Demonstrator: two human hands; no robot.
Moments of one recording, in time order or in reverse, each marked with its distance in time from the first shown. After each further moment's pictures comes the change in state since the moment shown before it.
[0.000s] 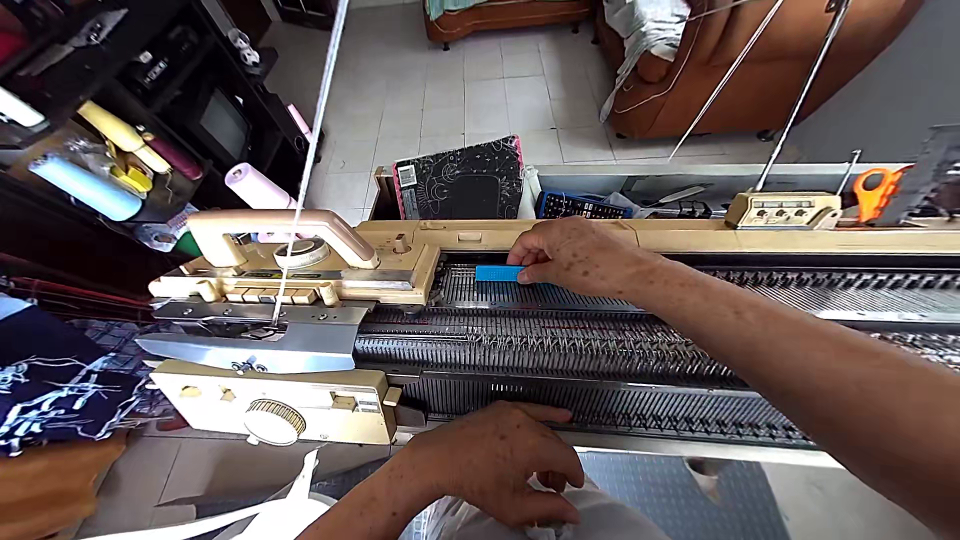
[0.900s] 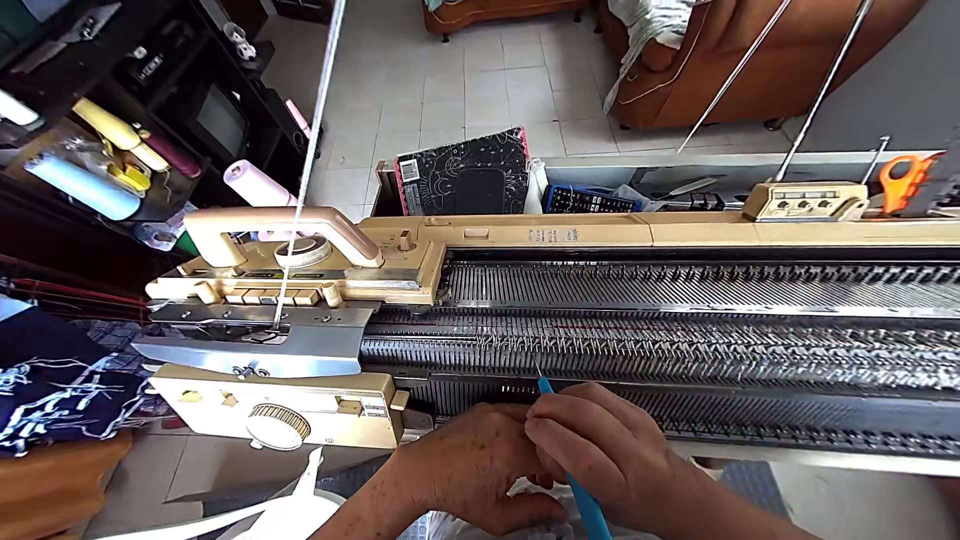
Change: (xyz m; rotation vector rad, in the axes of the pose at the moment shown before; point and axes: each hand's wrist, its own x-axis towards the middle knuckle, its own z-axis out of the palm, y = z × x) left_hand -0.025 0.001 -0.003 0.137 0.156 0.027; right_hand -0.104 -0.019 0.132 -0.067 0.832 -0.717
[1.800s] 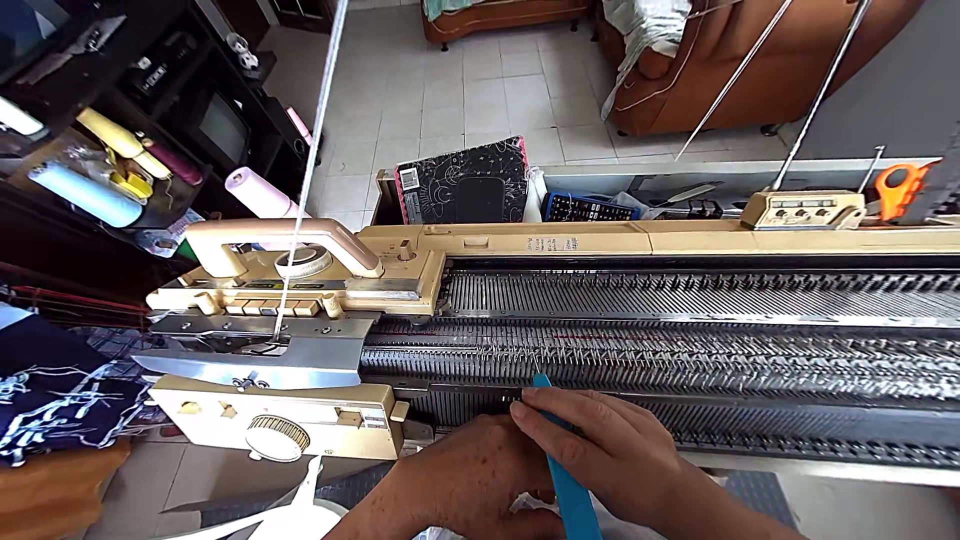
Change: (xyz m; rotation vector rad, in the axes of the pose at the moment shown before) left_hand 0.000 0.002 0.000 0.035 -0.006 0.001; right_hand -0.005 0.009 0.002 -0.051 0.016 0.006
